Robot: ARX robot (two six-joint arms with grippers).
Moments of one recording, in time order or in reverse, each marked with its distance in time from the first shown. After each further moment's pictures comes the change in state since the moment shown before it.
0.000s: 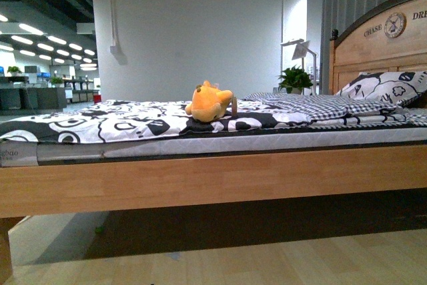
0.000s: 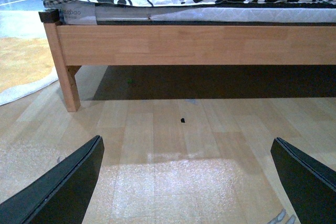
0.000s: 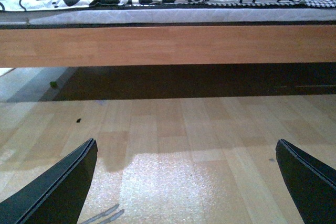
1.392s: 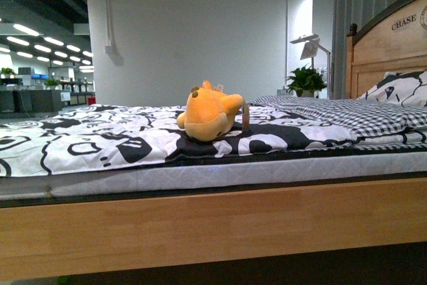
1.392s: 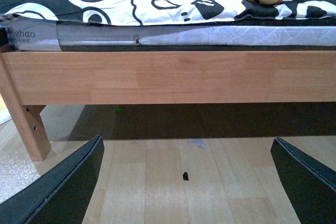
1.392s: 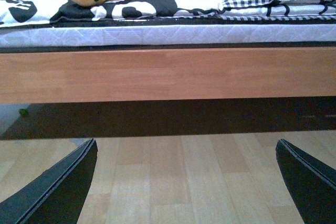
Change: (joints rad) left arm 0.000 0.000 0.000 0.000 0.000 0.000; right arm 0.000 0.000 0.000 0.000 0.001 0.000
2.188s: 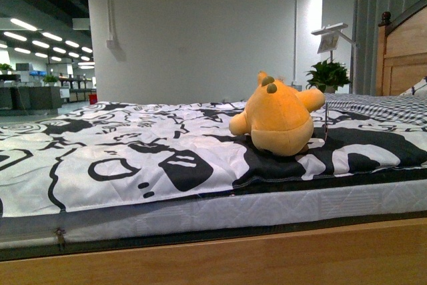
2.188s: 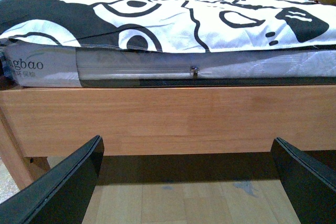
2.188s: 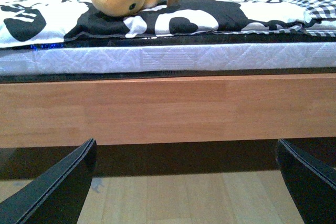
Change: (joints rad) left arm 0.000 0.000 0.000 0.000 0.000 0.000; right arm 0.000 0.000 0.000 0.000 0.000 0.000
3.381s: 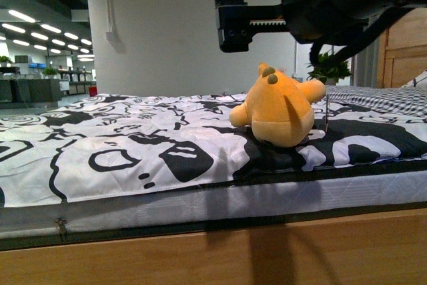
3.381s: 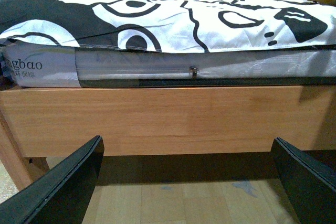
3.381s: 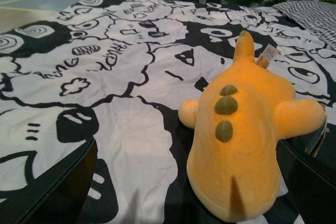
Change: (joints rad) left arm 0.000 0.000 0.000 0.000 0.000 0.000; right arm 0.371 1.654 1.398 0.219 0.184 -0.046
